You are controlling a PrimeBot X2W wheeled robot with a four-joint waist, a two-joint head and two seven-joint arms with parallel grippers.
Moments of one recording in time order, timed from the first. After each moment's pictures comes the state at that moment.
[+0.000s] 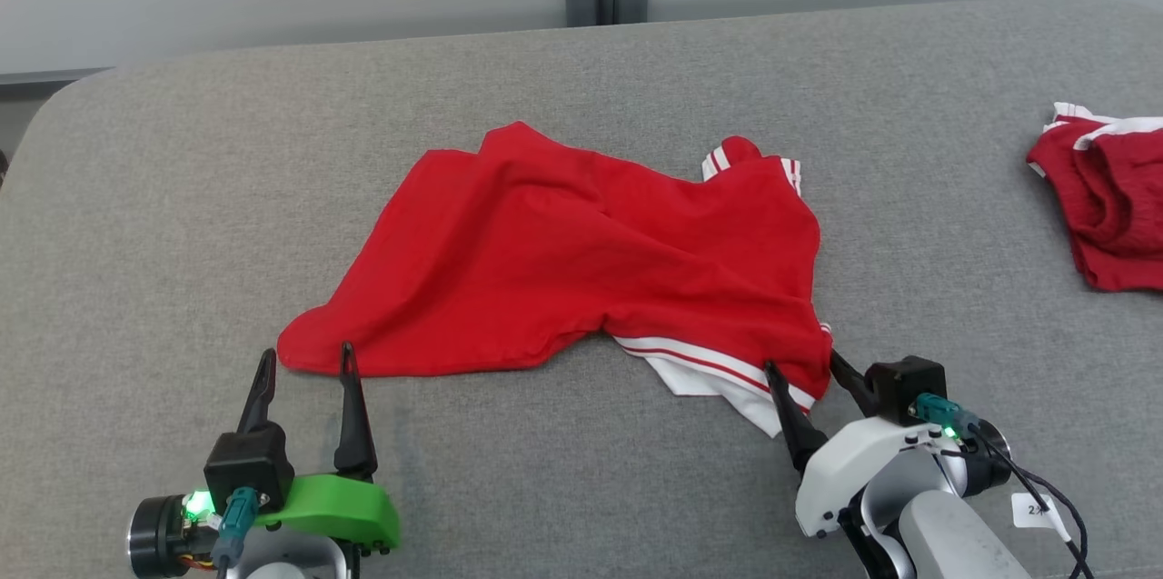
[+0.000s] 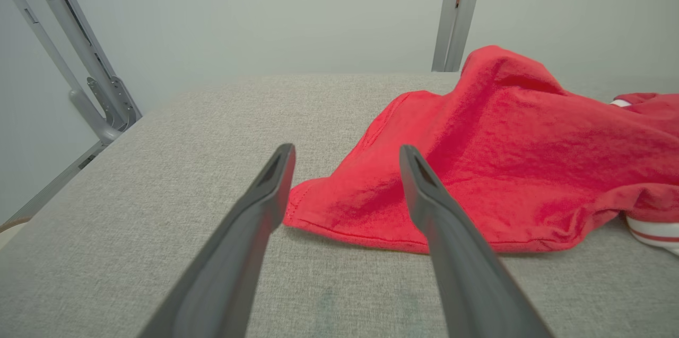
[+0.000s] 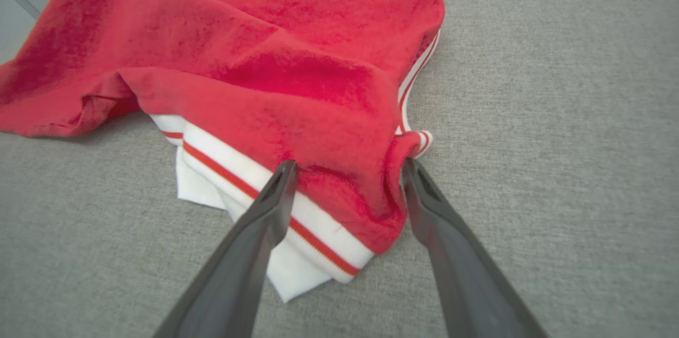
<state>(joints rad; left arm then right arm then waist) -0.09 0.23 -0.36 0.21 -0.38 0.30 -0.26 -0.21 -0.05 0.17 0.52 0.18 0.13 -0.11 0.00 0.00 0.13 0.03</state>
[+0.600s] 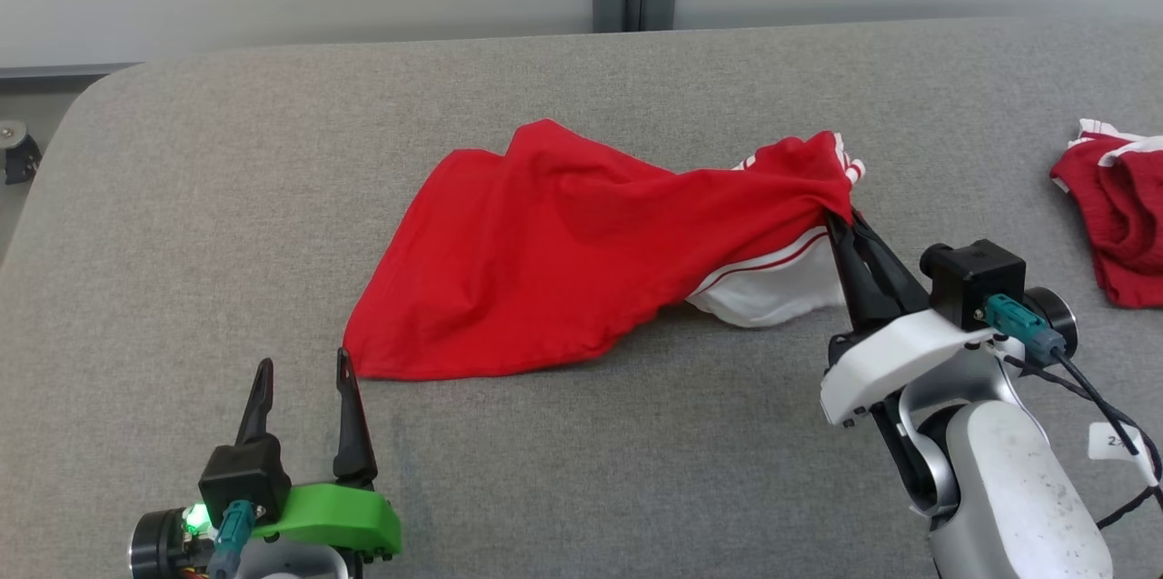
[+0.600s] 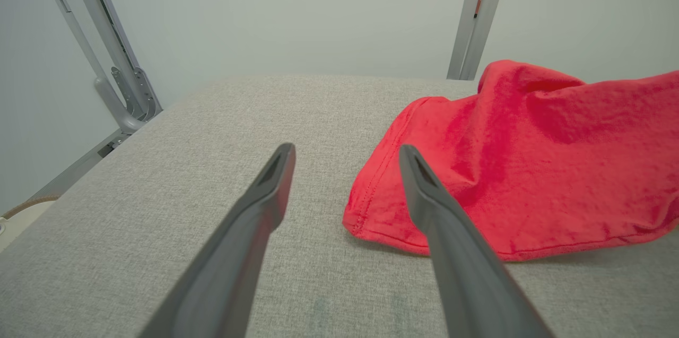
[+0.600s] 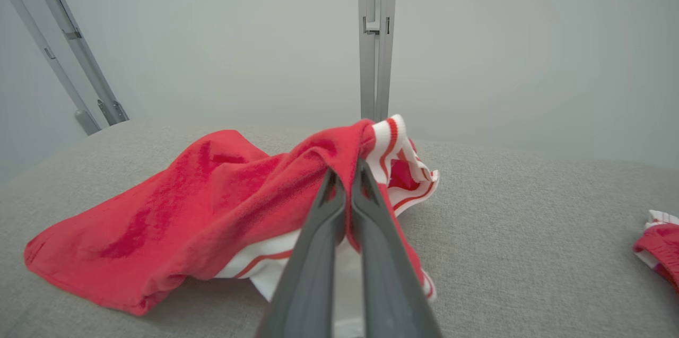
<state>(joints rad) -0.05 0.17 -0.28 0.20 -0.33 0.26 -0.26 -0.25 -0.05 0.09 0.13 0.10 0.13 -0.01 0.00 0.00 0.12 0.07</state>
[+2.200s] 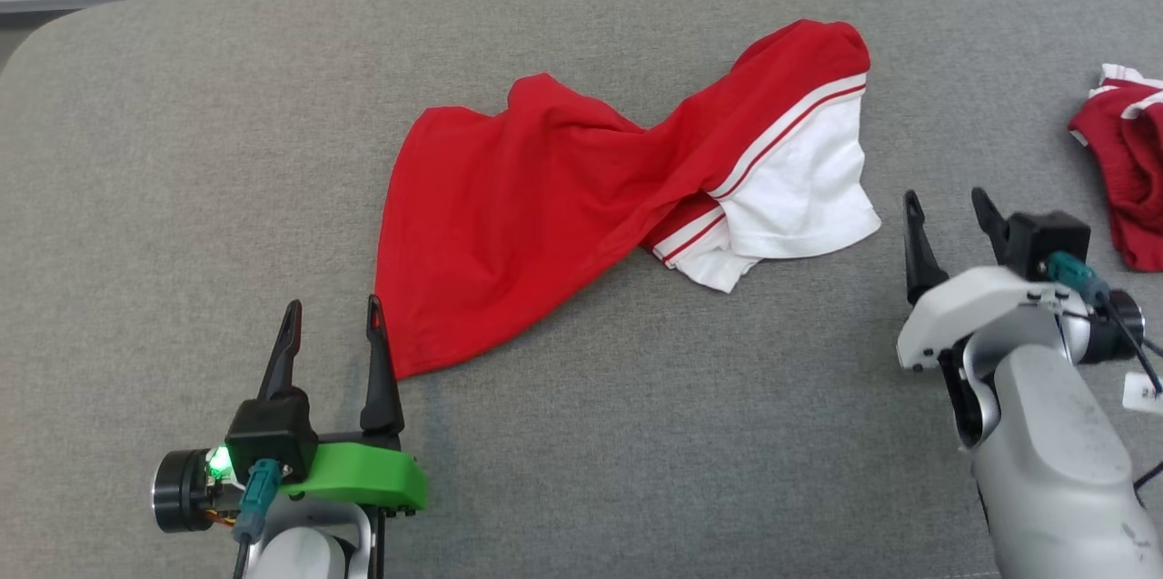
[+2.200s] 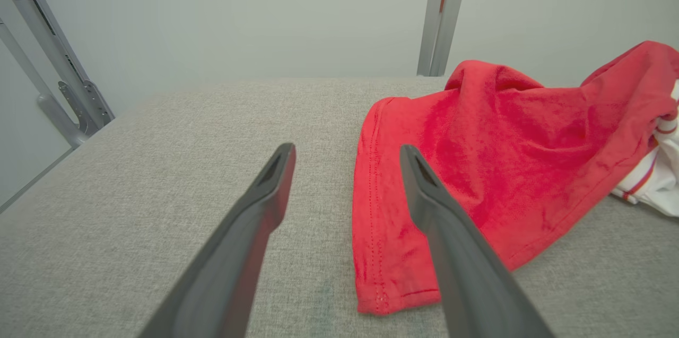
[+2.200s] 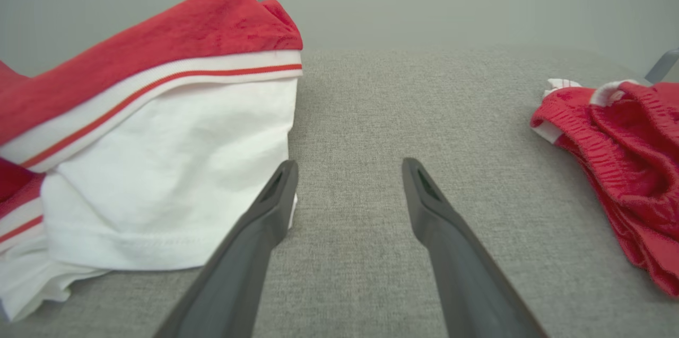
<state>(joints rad) -0.12 0.07 -0.20 0.21 -0.18 0.15 -0.26 -0.54 -0.10 -0.13 0.77 0.01 0.13 -0.24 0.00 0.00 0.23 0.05</state>
